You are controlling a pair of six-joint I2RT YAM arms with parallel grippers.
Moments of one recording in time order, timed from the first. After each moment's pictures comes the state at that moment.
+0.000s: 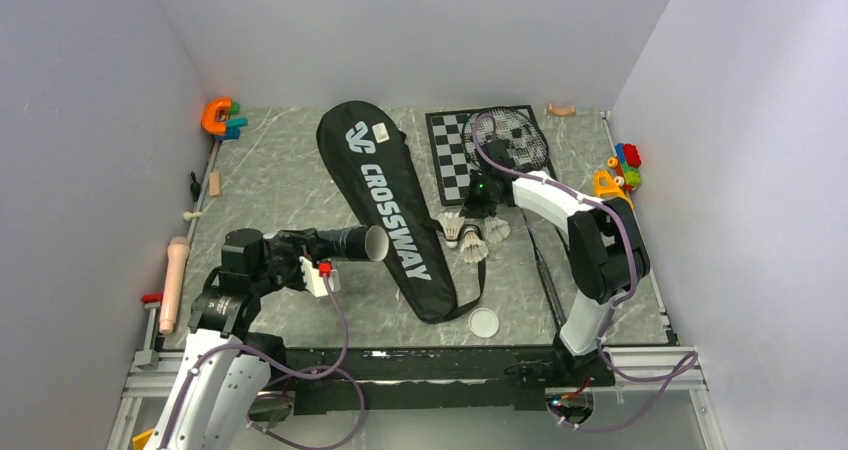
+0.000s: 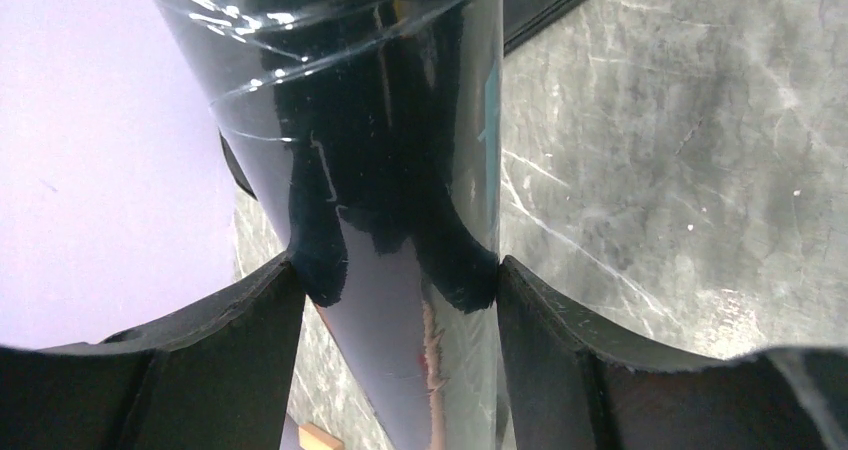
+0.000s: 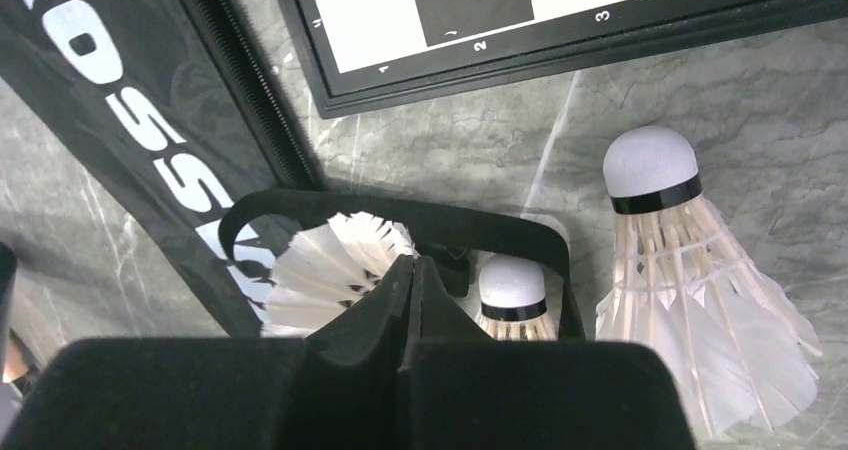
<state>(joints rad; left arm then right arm) -0.14 0.52 0.54 -0.62 0.53 1.30 0.40 1.78 1.19 -0.44 -0.12 0.69</state>
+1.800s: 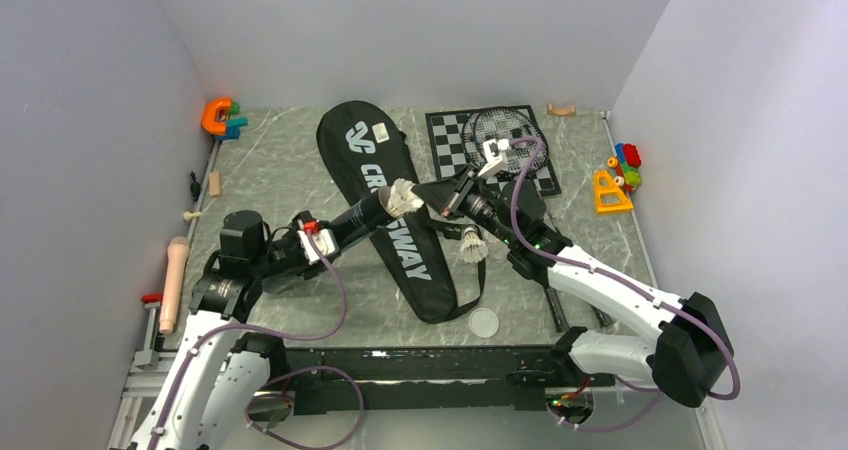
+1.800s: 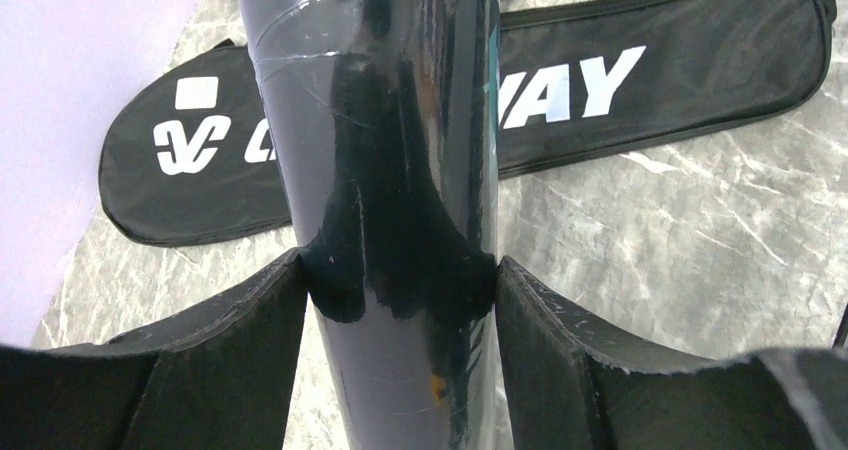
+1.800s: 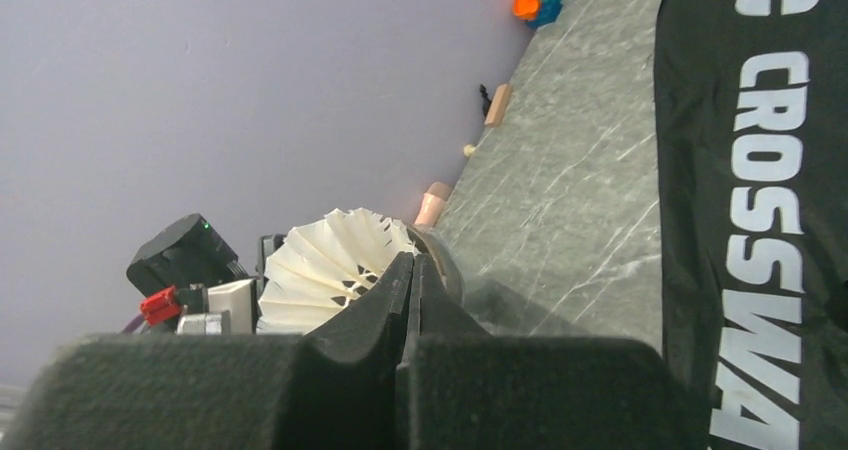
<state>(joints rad) -0.16 0.63 0.60 -0.48 0.71 0.81 0.73 1.15 0.76 0.42 -0.12 0.93</state>
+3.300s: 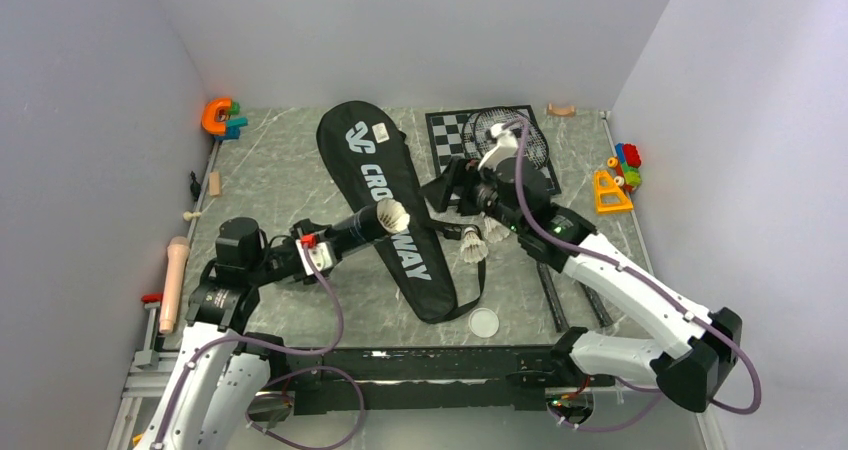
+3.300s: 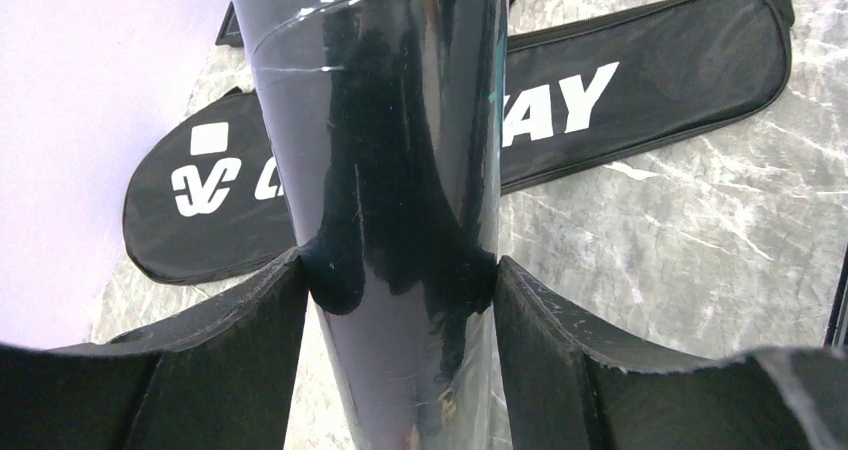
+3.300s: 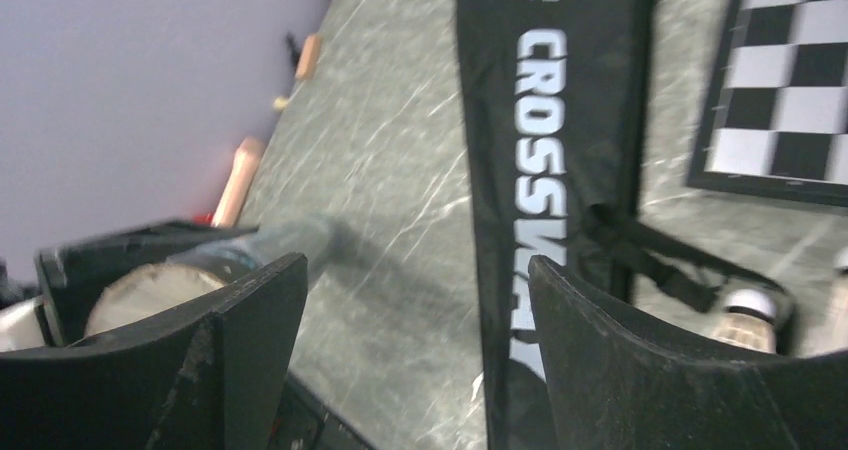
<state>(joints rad) -0.16 0.56 0.60 -0.50 0.78 0.85 0.76 1.13 1.03 -0.19 0.03 0.63</state>
